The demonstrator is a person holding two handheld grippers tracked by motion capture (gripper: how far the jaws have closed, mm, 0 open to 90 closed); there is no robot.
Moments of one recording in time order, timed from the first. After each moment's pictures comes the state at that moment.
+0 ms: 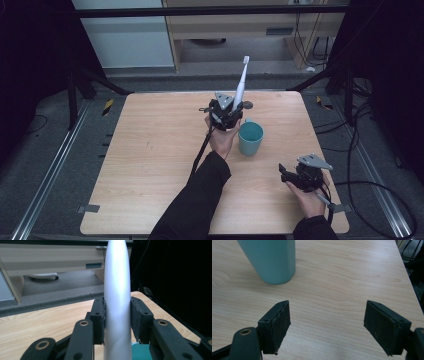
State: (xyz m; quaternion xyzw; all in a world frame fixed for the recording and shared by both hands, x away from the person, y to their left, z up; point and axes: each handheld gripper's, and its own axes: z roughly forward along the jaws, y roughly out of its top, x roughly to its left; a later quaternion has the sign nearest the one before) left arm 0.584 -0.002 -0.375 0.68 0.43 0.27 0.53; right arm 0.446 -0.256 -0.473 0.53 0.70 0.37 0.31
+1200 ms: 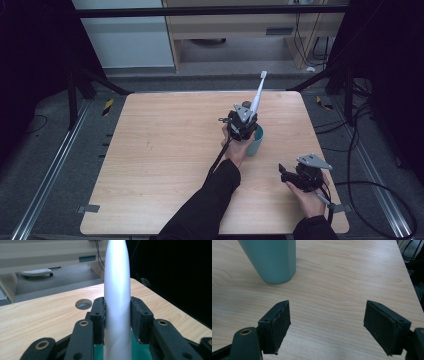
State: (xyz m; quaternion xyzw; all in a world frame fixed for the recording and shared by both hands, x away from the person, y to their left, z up) left arm 0.579 -0.049 -0.420 0.70 0.41 0.27 0.51; right arm 0.446 -0.256 -0.474 0.53 0.70 0.37 0.31
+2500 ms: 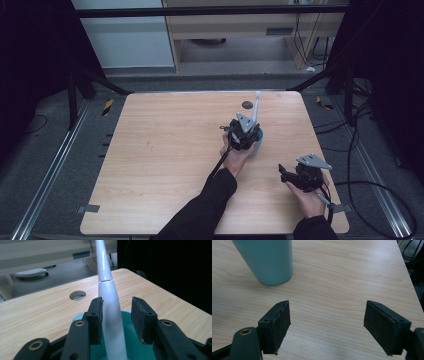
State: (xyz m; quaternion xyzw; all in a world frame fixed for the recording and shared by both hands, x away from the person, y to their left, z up) left arm 0.551 -0.042 -0.423 0.73 0.38 0.27 0.50; right arm 0.446 -0.256 -0.474 0.53 0.70 0.37 0.31
